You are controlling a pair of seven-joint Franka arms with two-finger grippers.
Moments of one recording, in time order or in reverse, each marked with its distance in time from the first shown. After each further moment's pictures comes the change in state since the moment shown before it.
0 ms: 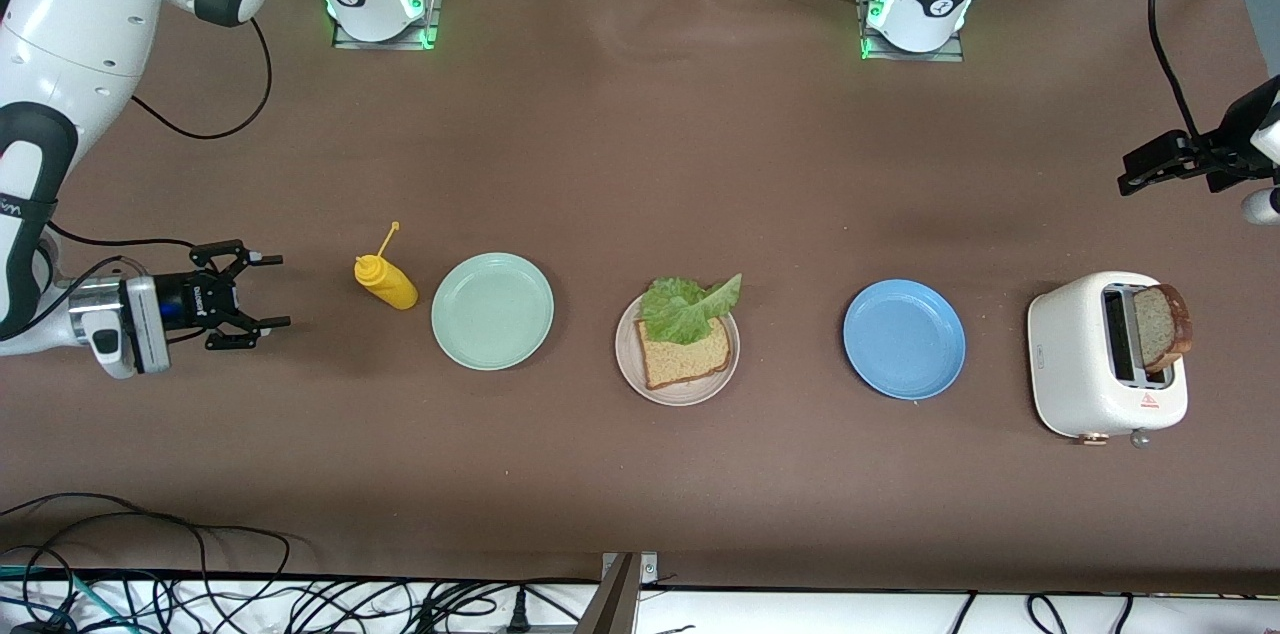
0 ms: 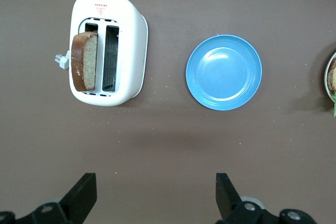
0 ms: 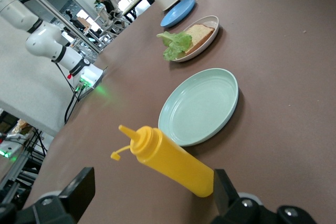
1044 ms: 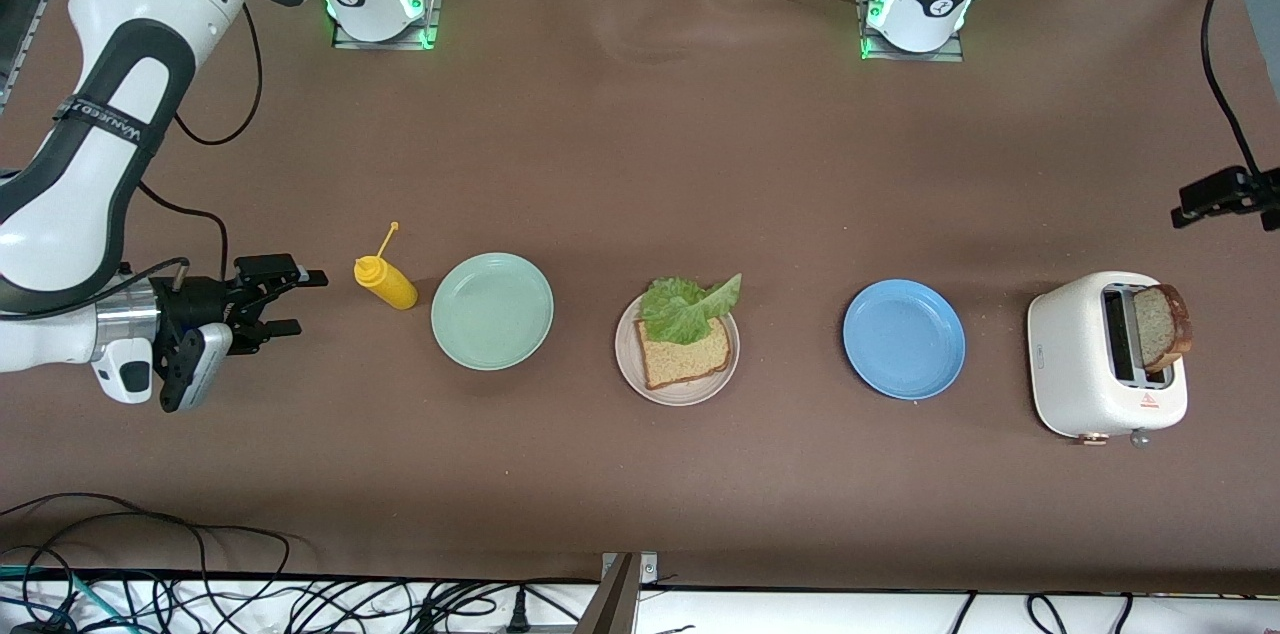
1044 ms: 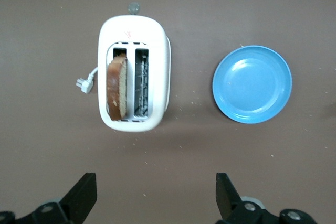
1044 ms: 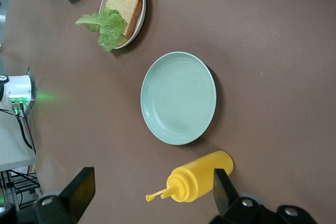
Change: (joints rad) left arm 0.126 0.119 0.003 0.069 0.000 0.085 0.212; right arm 0.387 -0.007 -0.401 0.156 -0.037 0.041 0.670
